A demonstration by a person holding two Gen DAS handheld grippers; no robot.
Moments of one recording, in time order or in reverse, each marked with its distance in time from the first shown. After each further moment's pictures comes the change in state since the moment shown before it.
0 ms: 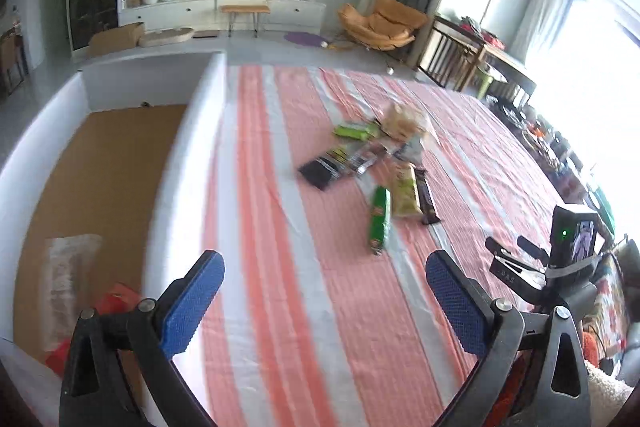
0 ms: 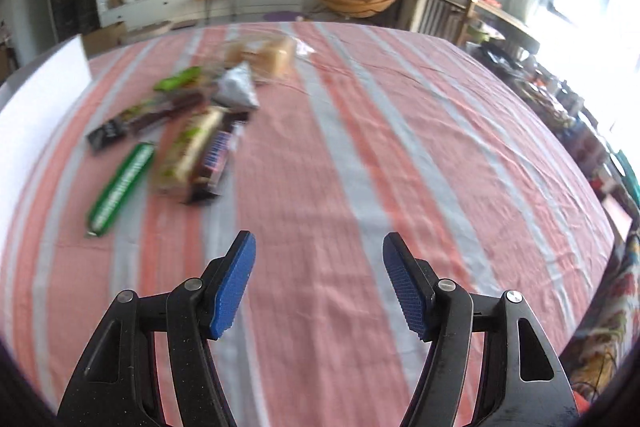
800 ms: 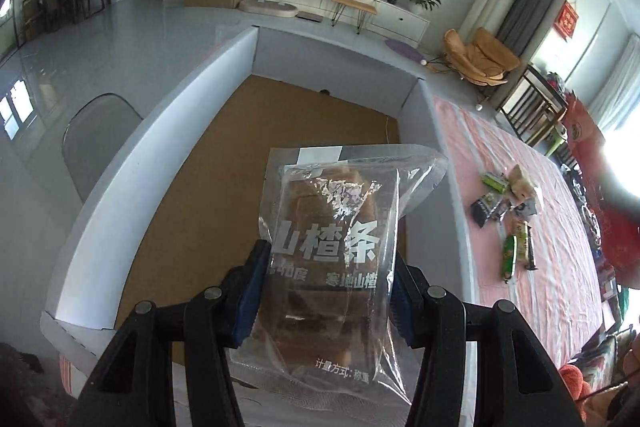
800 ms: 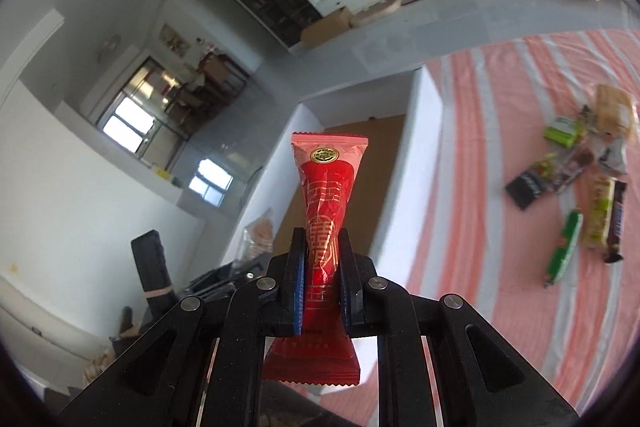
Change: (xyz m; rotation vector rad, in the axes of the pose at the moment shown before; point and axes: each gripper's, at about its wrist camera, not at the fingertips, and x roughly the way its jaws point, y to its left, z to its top) left arm -0.084 0.220 0.000 -0.310 -0.010 0.207; right arm -0.172 0.250 0.109 -0.055 0.202 1.060
